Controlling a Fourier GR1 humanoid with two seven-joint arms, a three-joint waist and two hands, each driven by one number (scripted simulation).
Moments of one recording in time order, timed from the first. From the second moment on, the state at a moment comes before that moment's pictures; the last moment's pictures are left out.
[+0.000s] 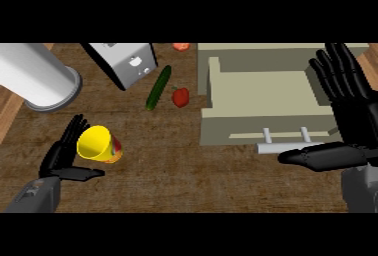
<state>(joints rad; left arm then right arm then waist) -0.47 0.35 0.25 -0.24 -0.04 -0.36 -0.88 -0.28 -0.18 -0.10 -1.85 -0.11 0.17 0.10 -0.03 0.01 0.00</state>
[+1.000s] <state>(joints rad) -0.53 0.28 0.24 -0.18 -0.05 -0.39 -0.93 -0.31 -0.20 -0.11 -1.88 -0.13 0.17 0.16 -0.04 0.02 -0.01</state>
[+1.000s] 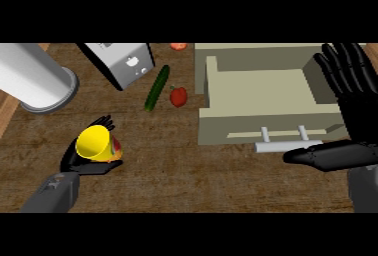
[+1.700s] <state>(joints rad) -0.53 0.22 0.30 -0.29 -0.01 -0.23 -1.06 -0.29 -0.21 -0.14 -1.86 -0.14 0.19 0.15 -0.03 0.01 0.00</state>
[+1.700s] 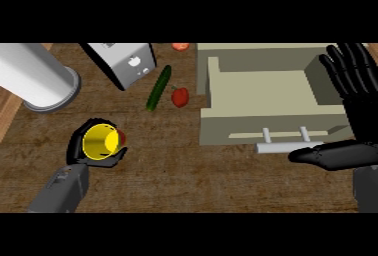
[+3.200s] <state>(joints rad) -0.99 0.00 0.08 -0.81 0.11 0.09 -0.48 -0.24 -0.21 -0.16 -1.82 -0.10 0.19 0.07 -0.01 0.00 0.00</state>
